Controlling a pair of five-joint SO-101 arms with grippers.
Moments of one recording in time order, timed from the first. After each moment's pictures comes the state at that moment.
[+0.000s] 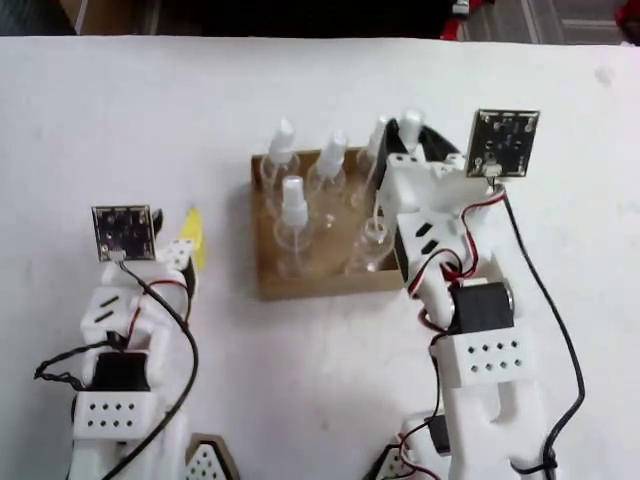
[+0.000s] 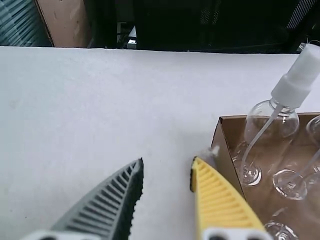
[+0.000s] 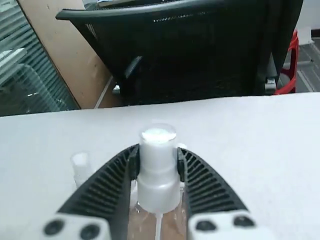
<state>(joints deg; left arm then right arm) -6.9 -75.2 83.0 25.9 2.9 -11.5 -50.2 42.9 29.7 -8.7</state>
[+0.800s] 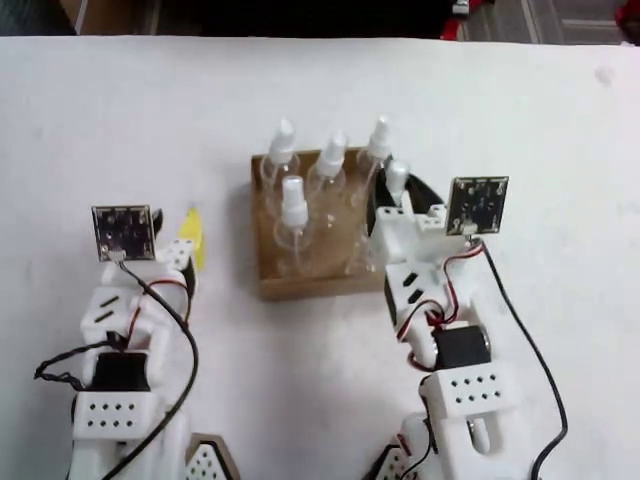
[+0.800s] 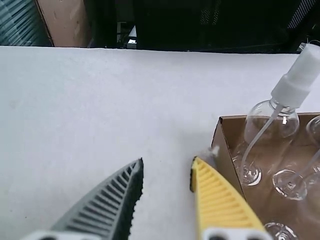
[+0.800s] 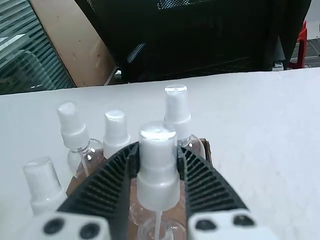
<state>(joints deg) -6.9 -75.2 83.0 25.9 2.9 -12.8 -62.1 69.5 14.3 -8.7</state>
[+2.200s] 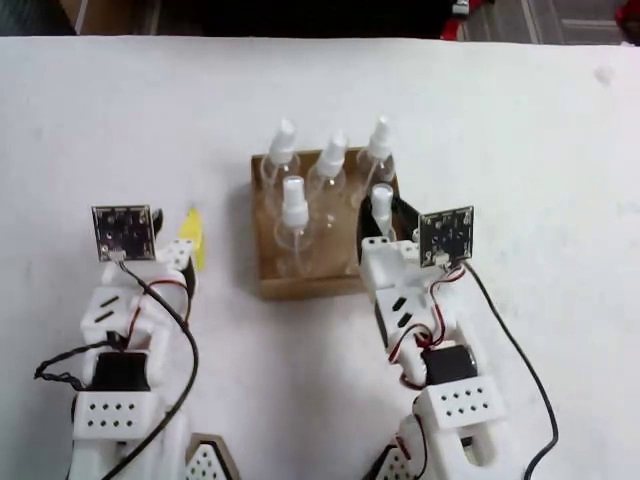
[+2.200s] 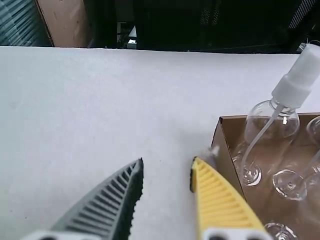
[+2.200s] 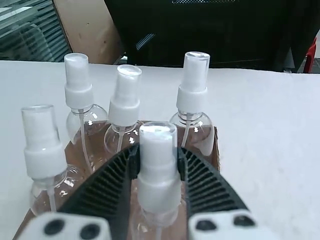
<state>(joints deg) -6.9 -75.2 83.0 25.9 2.9 -15.3 -65.3 82.6 5.5 -1.2</state>
